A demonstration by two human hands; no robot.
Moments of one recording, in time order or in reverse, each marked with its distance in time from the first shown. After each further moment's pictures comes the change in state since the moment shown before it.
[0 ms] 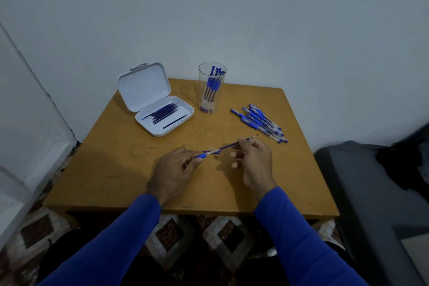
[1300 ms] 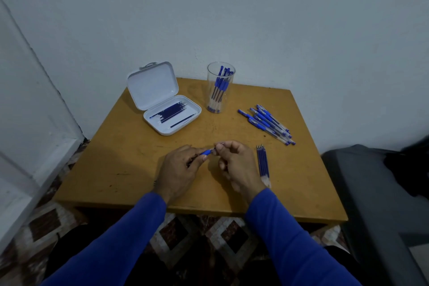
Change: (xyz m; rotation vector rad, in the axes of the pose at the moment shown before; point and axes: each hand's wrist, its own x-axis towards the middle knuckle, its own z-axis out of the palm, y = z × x) left_hand -0.003 0.003 -0.007 -0.060 0.032 0.009; right_hand -0.014 0.016 0.029 -0.242 -0.334 -0.007
